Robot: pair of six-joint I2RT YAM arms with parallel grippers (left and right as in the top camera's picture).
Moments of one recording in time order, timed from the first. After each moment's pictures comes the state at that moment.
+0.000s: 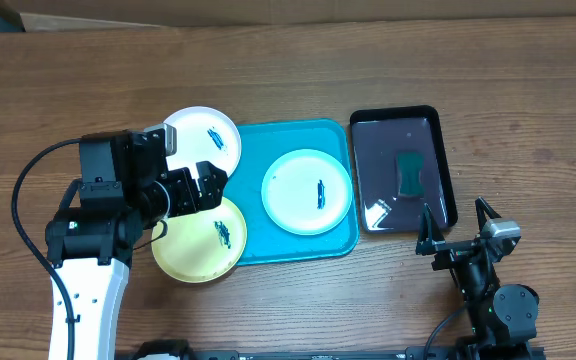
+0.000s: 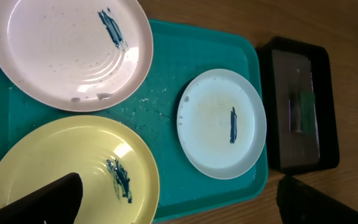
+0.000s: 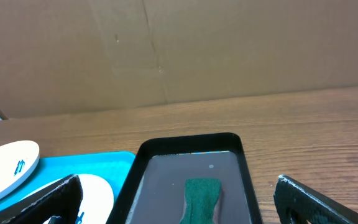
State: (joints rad) left arm 0.04 1.12 1.08 -0.93 0.38 -0.24; right arm 0.13 0.01 0.02 -0.03 -0.04 0.17
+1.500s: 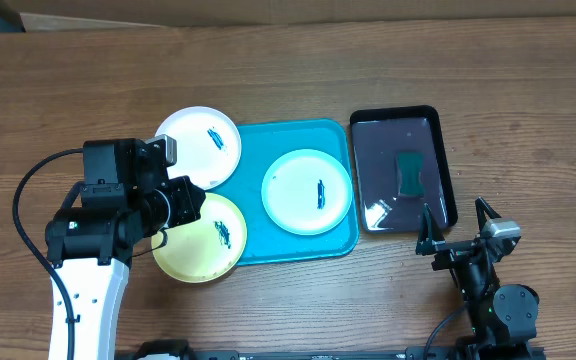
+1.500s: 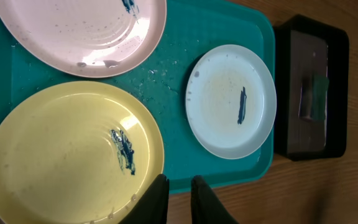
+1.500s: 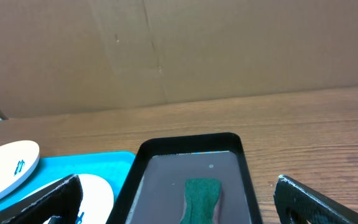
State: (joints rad) left arm 0.04 1.12 1.08 -1.03 0.36 -0.26; right arm 0.13 0.01 0.02 -0.03 -0.04 0.17
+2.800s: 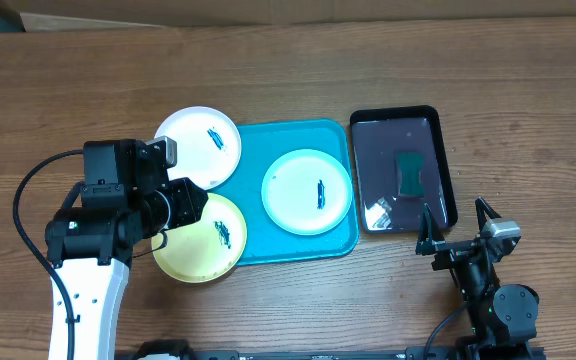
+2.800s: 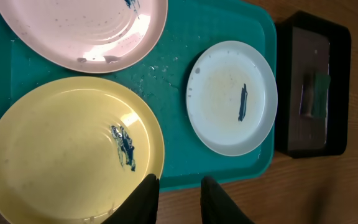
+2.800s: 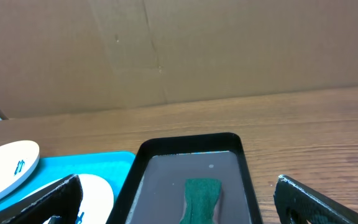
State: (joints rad) left arm 0.04 1.12 1.08 -1.04 0.36 -0.26; right arm 0.13 0.01 0.02 -0.03 -0.04 0.17
